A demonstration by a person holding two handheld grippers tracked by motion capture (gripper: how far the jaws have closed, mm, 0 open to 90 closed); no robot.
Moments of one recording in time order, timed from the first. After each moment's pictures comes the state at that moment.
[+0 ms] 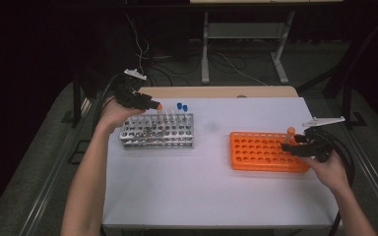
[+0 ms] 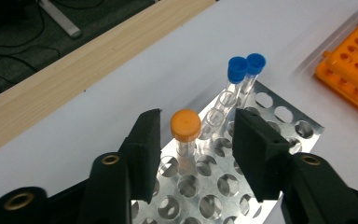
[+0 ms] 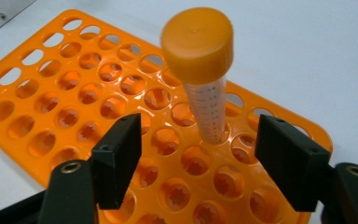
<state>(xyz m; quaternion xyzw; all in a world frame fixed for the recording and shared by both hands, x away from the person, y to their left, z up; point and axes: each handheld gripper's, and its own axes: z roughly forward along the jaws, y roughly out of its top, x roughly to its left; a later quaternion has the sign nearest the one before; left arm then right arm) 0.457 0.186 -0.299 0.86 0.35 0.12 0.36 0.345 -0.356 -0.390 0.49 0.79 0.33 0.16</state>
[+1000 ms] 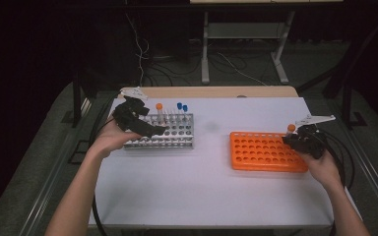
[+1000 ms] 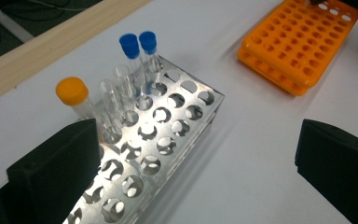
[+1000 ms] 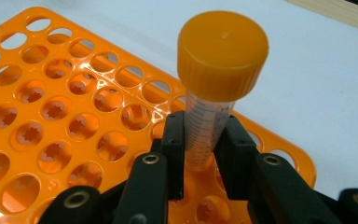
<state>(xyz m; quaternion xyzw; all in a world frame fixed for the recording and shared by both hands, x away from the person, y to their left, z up) 0.385 0.170 -0.300 0.87 0.31 0.08 0.39 0.355 -0.343 -0.393 0.48 0.79 0.31 0.21</state>
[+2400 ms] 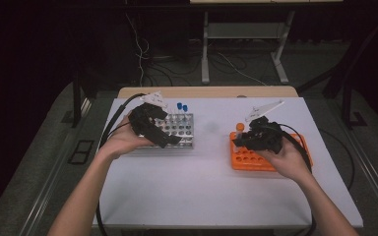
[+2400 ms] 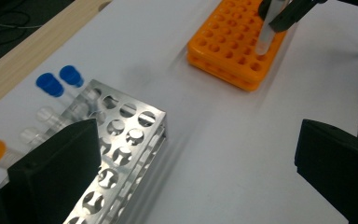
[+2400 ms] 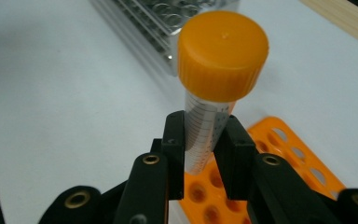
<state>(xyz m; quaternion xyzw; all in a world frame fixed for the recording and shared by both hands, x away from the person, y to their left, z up) 0.362 0.121 -0.283 0.90 0.21 0.07 0.38 0.341 -0.203 -0.324 0.30 0.88 0.35 0.09</state>
